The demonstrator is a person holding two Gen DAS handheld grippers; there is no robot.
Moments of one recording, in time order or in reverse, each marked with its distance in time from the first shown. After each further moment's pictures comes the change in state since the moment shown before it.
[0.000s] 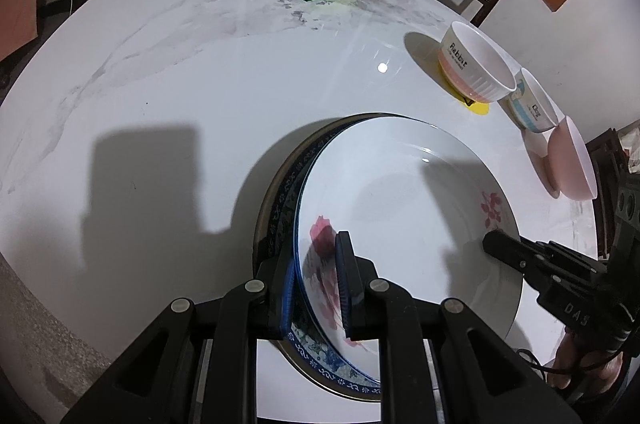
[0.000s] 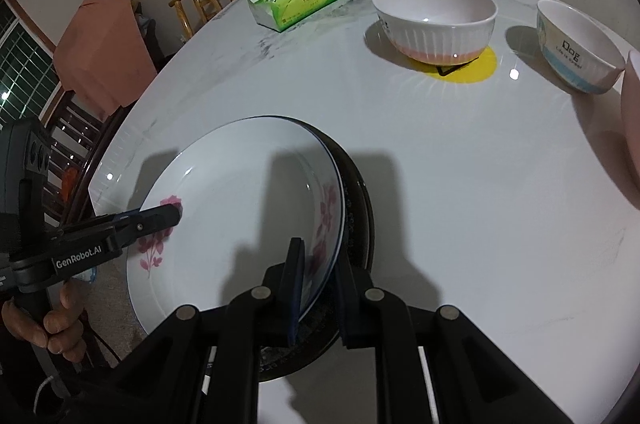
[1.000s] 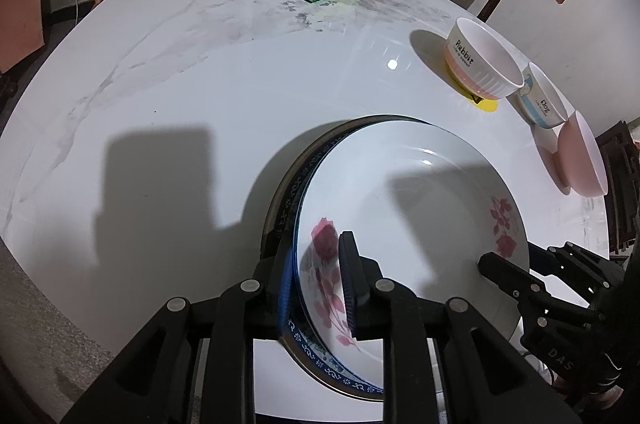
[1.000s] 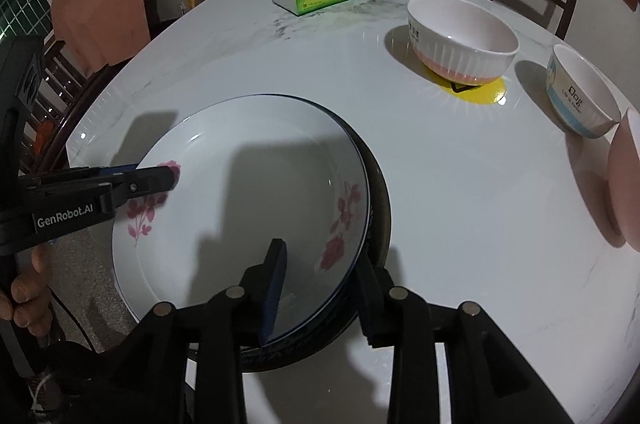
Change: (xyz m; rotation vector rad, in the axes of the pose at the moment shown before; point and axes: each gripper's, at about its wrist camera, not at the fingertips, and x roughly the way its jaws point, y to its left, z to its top) left arm 0.000 -0.003 0.003 0.027 0.003 0.051; right arm 0.002 0.032 -0.005 -0.144 0.033 -0.133
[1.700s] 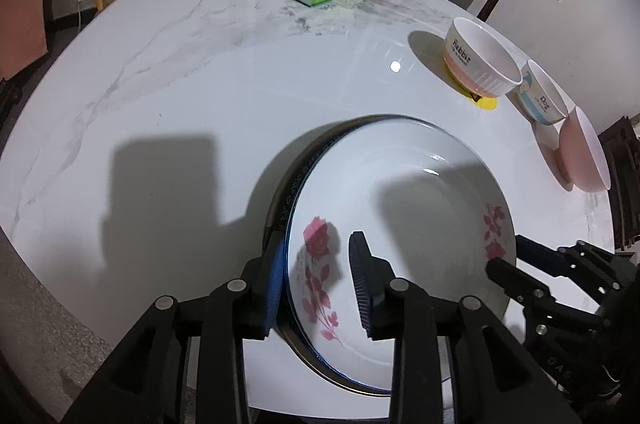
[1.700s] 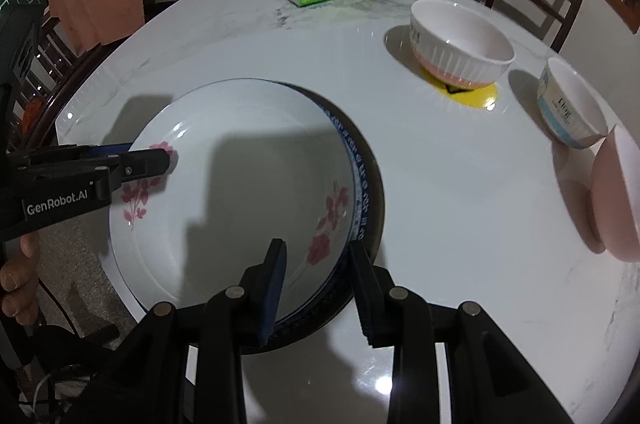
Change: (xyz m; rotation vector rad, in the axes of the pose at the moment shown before) left arm -0.007 -0.003 -0.003 0.023 -0.032 0.034; right arm -0.006 0.010 -0.001 -0.066 0.026 -0.079
